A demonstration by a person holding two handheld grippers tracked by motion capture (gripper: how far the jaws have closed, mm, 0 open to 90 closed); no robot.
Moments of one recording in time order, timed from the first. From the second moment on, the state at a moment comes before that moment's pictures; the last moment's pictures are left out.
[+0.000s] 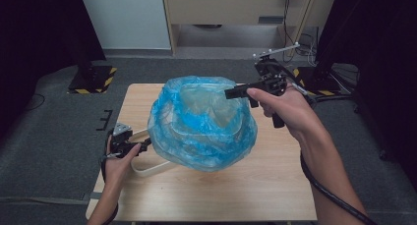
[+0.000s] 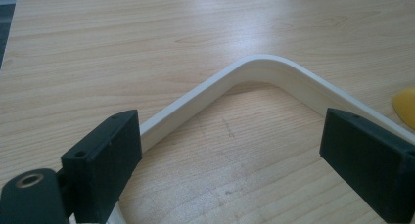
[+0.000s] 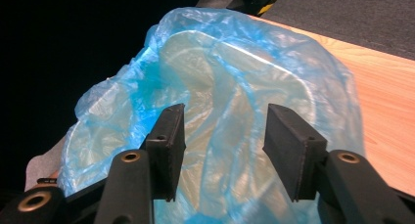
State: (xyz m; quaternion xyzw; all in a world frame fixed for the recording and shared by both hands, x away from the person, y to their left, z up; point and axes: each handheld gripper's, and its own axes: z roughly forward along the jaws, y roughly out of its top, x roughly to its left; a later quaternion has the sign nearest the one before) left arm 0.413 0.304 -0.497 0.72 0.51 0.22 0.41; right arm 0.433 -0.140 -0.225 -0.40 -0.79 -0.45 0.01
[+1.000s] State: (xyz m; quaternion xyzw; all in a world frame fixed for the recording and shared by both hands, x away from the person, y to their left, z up) left arm 0.413 0.302 -0.498 0.72 0.51 0.22 0.41; right arm 0.439 -0.188 -0.251 -0.44 -0.77 -0.45 0.00
